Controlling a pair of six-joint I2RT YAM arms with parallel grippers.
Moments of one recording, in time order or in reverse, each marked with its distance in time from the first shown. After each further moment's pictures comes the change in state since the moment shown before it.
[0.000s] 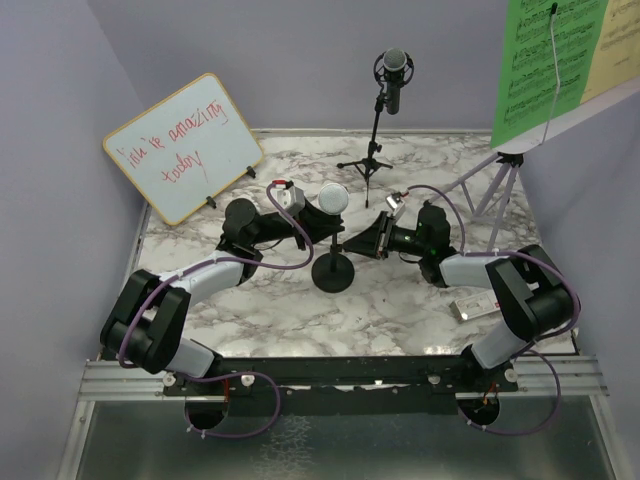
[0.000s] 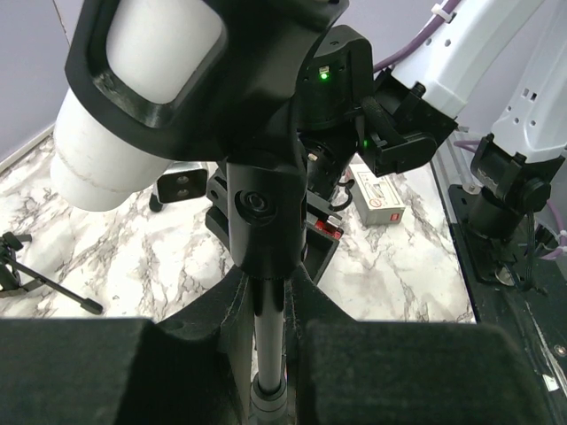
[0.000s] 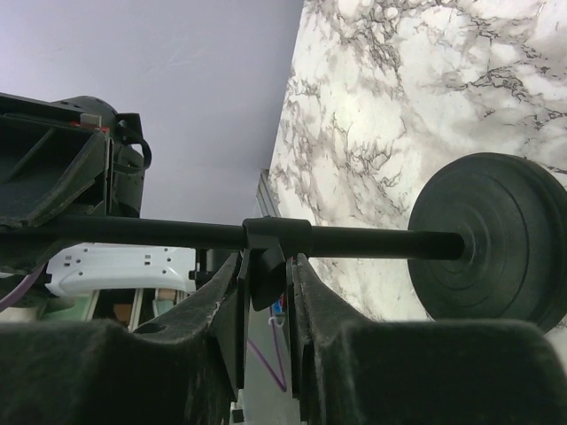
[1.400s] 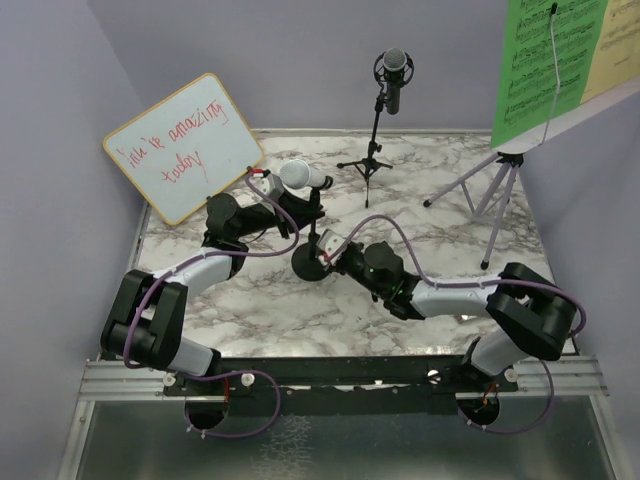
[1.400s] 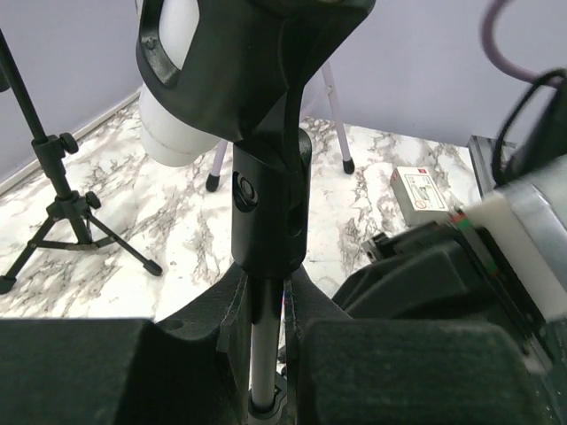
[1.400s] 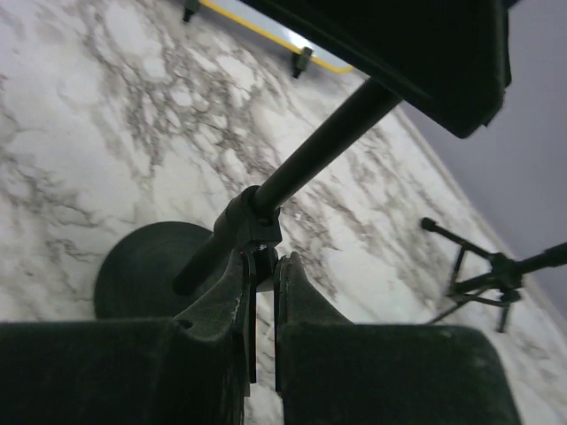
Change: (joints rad) left arm 0.142 0.006 -0.005 0.027 0.023 -0.056; right arm 0.521 -0.078 0.047 -0.058 0.887 -1.564
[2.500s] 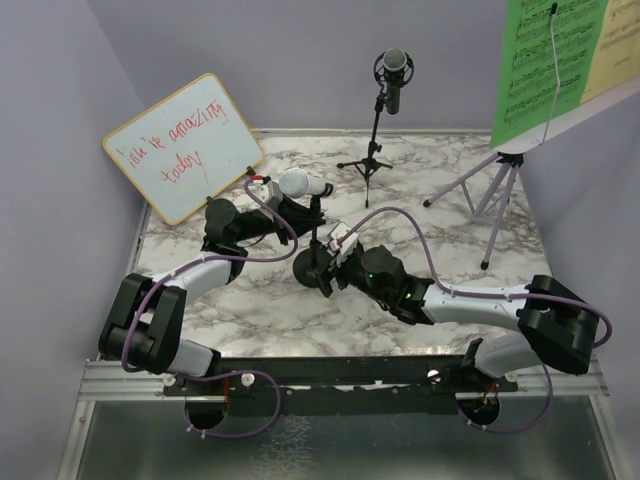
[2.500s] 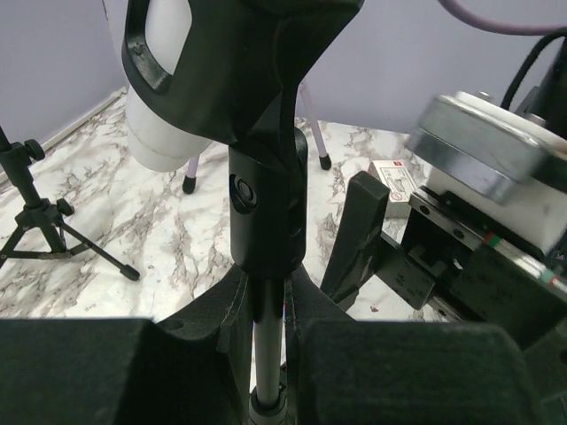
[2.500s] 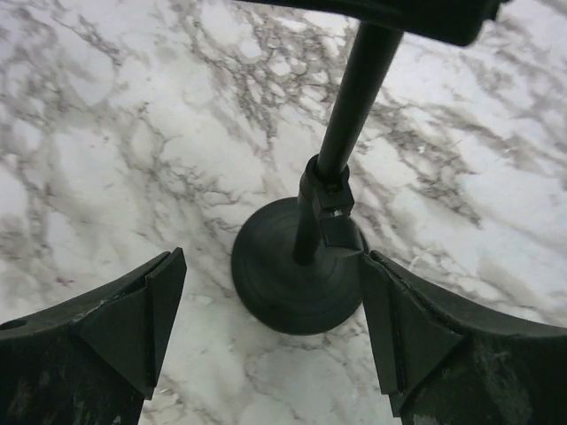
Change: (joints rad) left arm -0.001 -0.019 -0.038 0.042 0.051 -0.012; right arm 0.116 -0.115 0.029 -0.272 0.117 0.361
